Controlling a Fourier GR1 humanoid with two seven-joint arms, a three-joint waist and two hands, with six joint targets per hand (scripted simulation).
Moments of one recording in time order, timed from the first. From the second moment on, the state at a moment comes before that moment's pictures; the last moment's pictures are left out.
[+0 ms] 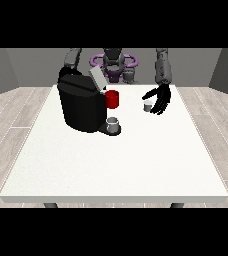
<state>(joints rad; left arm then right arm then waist) -0.49 0.33 0.02 -0.74 -0.47 0.01 -0.14 -0.20 -0.03 -0.03 -1.37 0.01 -0.16 -0.05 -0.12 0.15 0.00</state>
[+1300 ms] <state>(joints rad) -0.65 0.34 0.00 -0.64 -0.64 0.06 -0.26 -0.22 -0.03 -0.07 -1.29 -0.04 -0.16 -0.07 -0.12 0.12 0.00</state>
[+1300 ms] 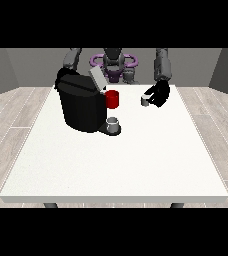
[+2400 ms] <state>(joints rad) -0.94 0.42 0.08 -0.71 -0.62 -0.13 -0.19 -0.26 -0.03 -0.04 -1.28 -0.04 -0.13 -0.09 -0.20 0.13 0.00</state>
